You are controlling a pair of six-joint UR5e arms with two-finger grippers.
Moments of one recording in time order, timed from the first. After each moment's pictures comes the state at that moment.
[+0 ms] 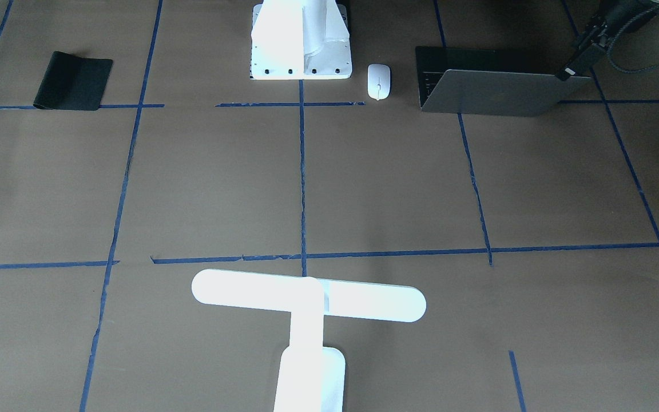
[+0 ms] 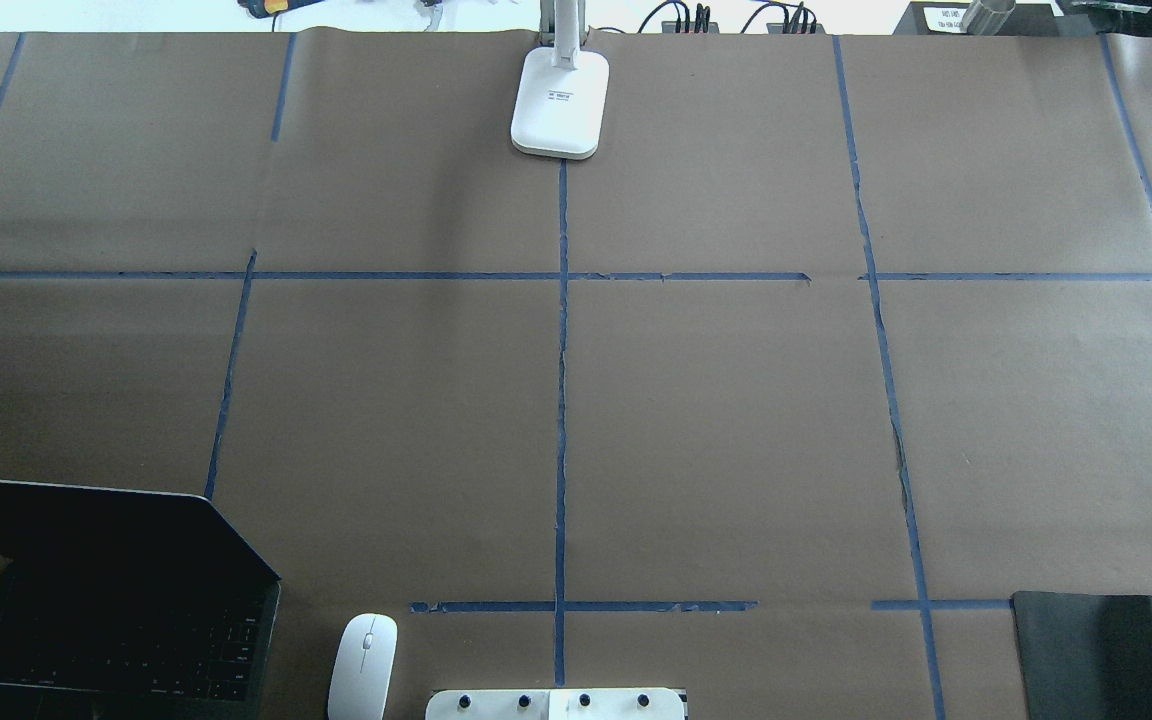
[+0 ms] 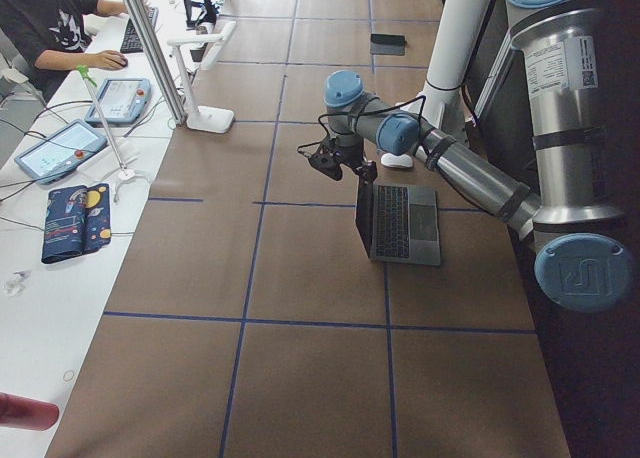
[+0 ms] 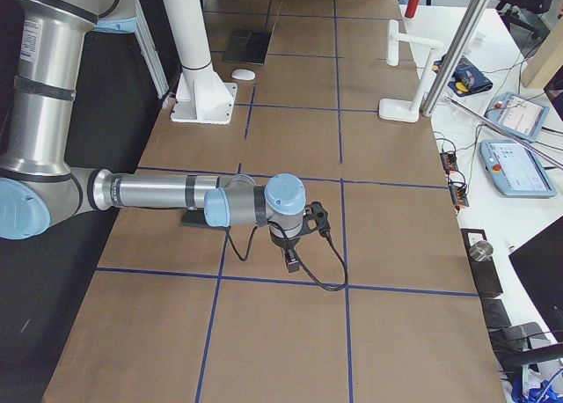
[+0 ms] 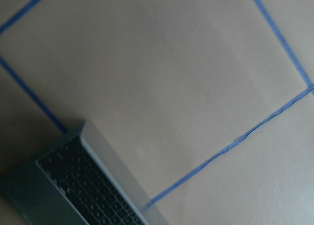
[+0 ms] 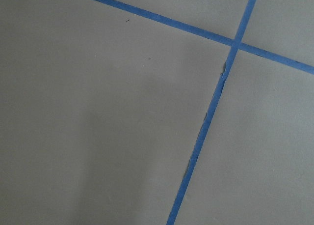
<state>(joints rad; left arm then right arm) -0.99 -1.37 -2.34 -1.49 -2.33 -1.72 1.49 -1.81 1.81 -1.47 2.39 -0.21</state>
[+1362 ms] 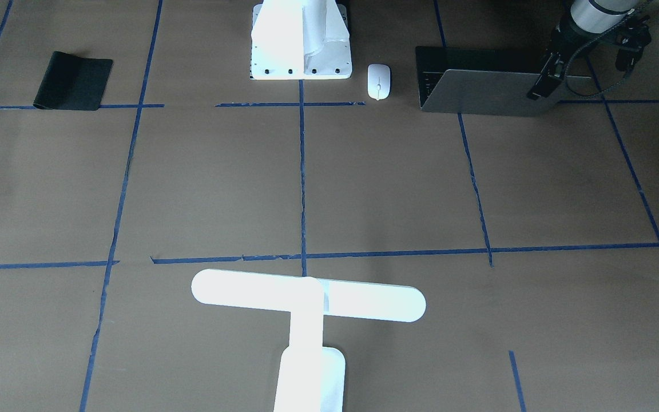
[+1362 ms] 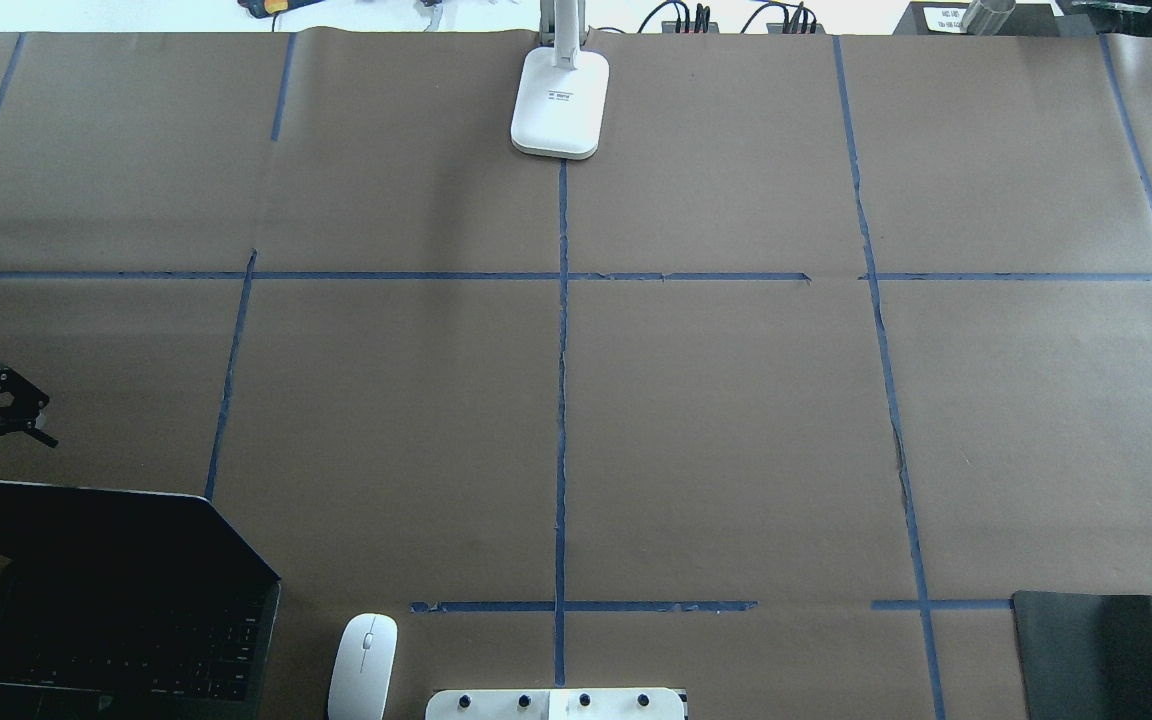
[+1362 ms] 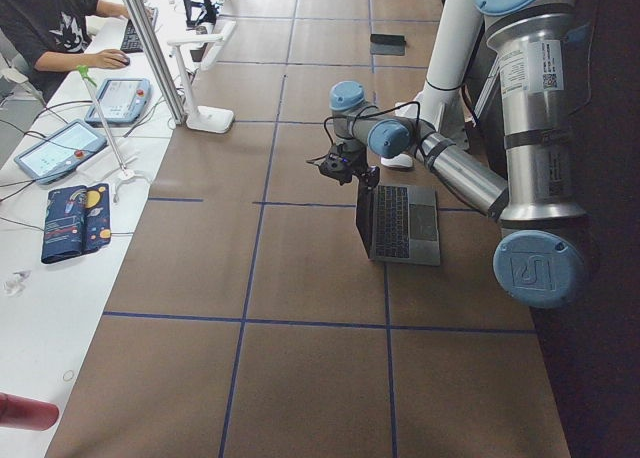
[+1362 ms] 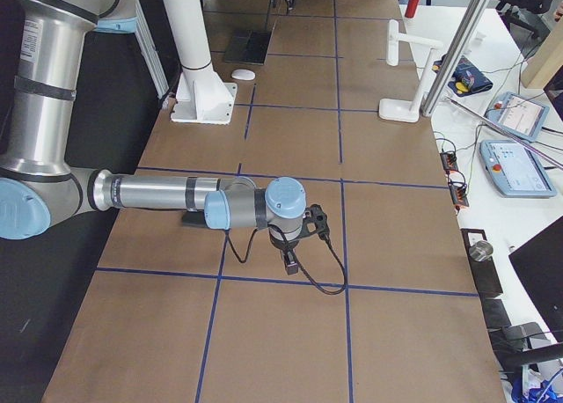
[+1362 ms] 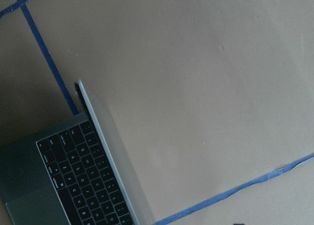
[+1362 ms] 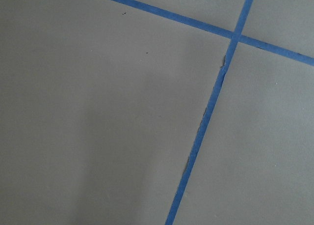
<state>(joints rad) -0.82 -1.40 -2.29 -1.53 -2.20 -1.96 1.49 -1.81 1.81 -1.47 2.39 -0.21</state>
